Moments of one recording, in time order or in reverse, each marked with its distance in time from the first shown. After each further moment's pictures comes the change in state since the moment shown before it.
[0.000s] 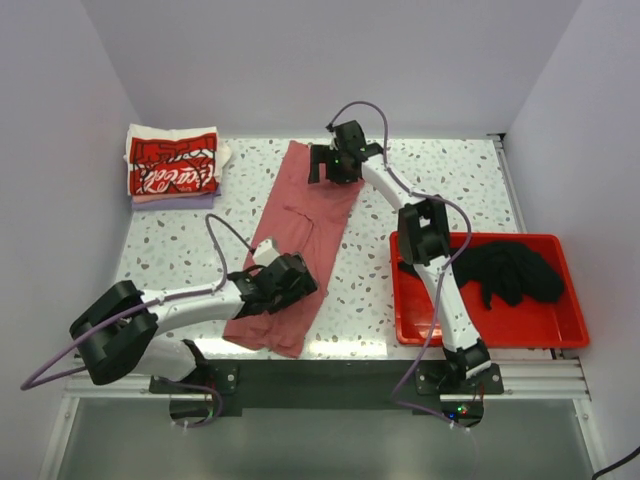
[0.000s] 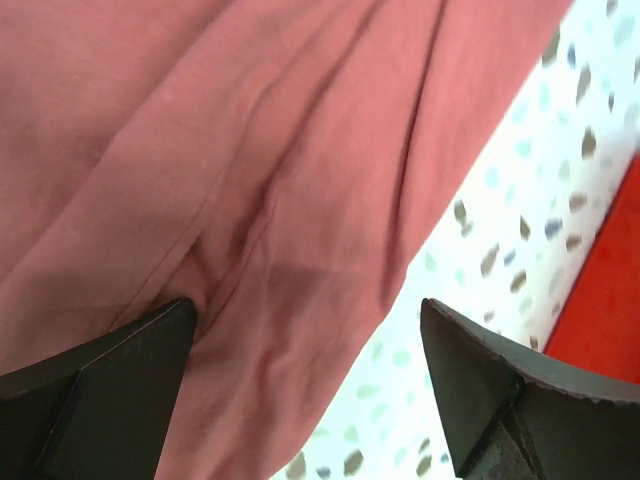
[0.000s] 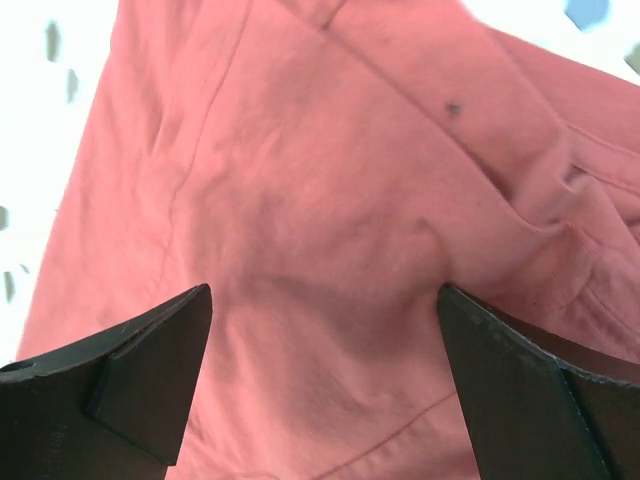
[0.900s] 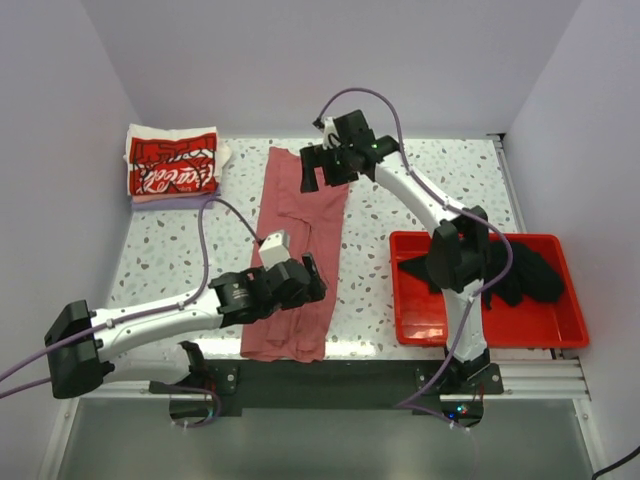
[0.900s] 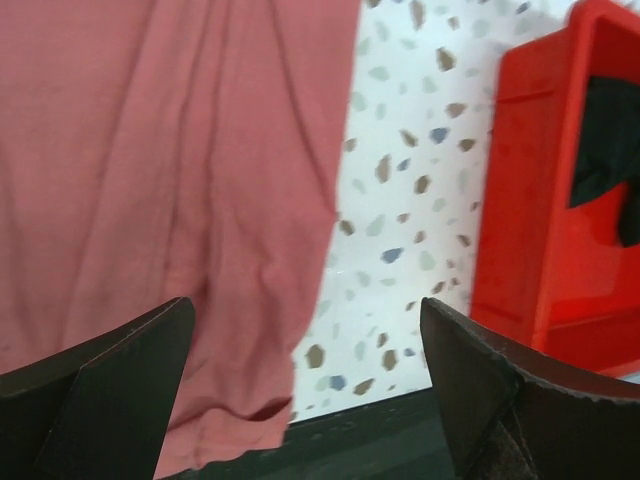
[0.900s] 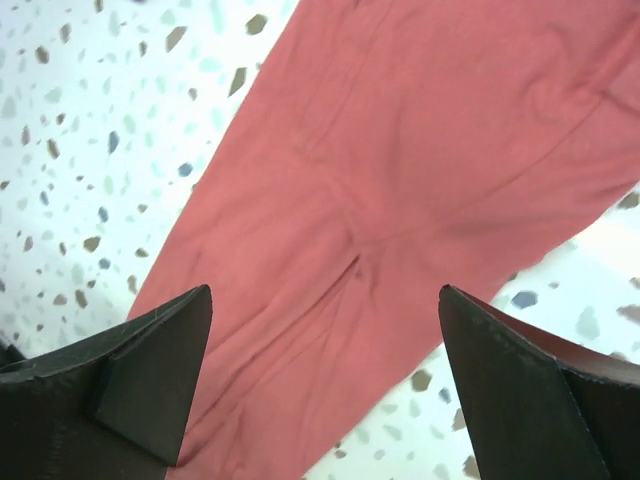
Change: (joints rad) left arm -0.246 -0.164 0.237 -0.304 -0.141 0.078; right arm 0.076 -0.455 -0.343 -0.060 -0.130 -0.128
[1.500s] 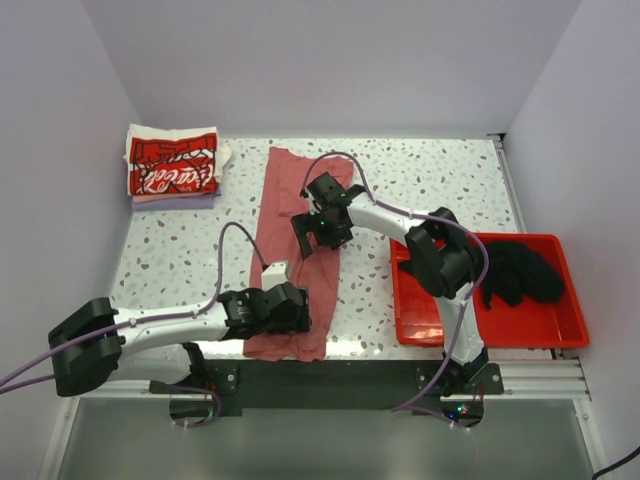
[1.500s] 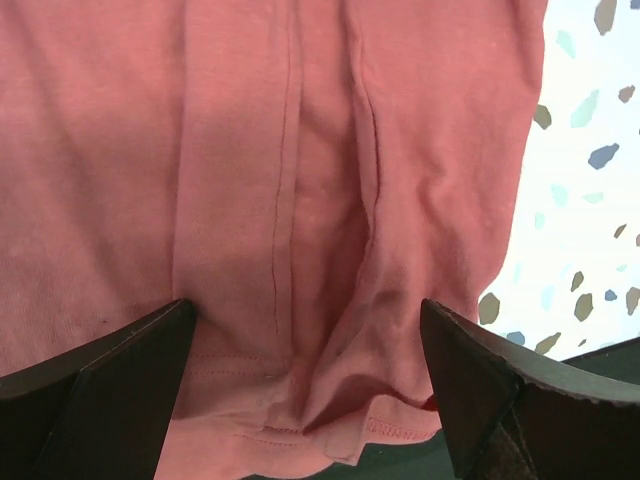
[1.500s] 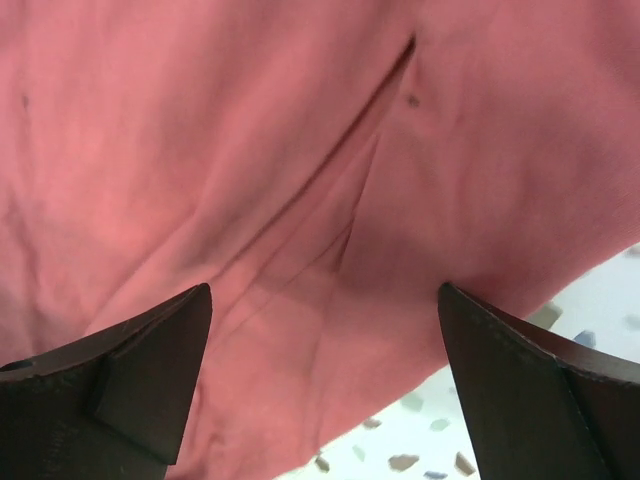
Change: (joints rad) left arm 0.000 -0.003 -0.301 0.099 0.140 0.119; right arm 0.176 -0.070 -0.483 0.073 0.114 0.066
